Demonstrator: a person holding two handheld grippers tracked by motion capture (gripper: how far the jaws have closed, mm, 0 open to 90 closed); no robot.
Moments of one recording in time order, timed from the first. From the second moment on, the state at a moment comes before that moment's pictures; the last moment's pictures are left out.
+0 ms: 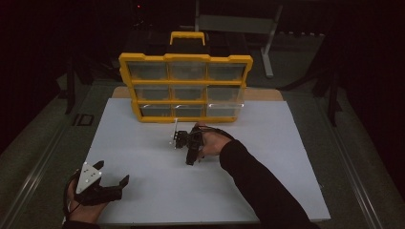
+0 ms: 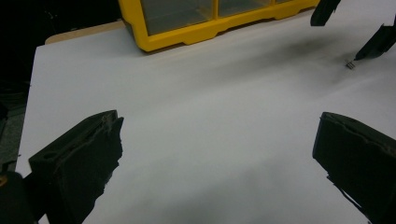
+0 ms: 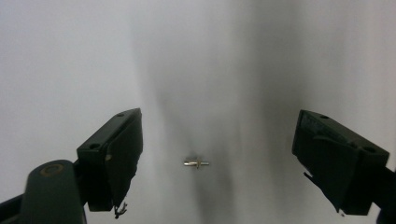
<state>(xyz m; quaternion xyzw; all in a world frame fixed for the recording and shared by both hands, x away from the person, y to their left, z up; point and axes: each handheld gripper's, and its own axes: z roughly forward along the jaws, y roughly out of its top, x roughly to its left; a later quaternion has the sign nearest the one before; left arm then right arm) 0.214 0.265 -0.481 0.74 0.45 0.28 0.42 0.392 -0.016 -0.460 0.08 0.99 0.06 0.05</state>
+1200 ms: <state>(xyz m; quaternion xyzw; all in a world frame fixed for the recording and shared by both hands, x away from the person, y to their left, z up) 0.214 0.265 -0.481 0.74 0.45 0.28 0.42 0.381 -0.046 -0.486 0.10 0.99 0.08 0.02</state>
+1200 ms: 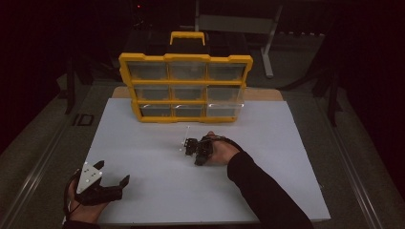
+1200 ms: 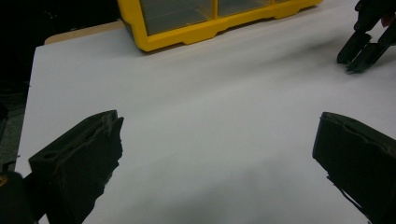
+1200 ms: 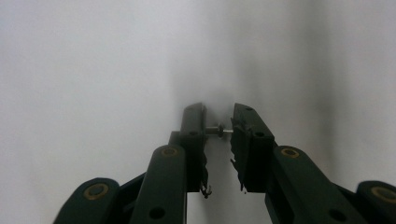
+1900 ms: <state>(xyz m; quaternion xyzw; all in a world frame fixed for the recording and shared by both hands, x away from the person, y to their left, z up) 0.214 0.264 -0.481 0.74 0.44 0.28 0.42 0.393 -0.012 -0.429 0.11 0.98 0.16 0.05</state>
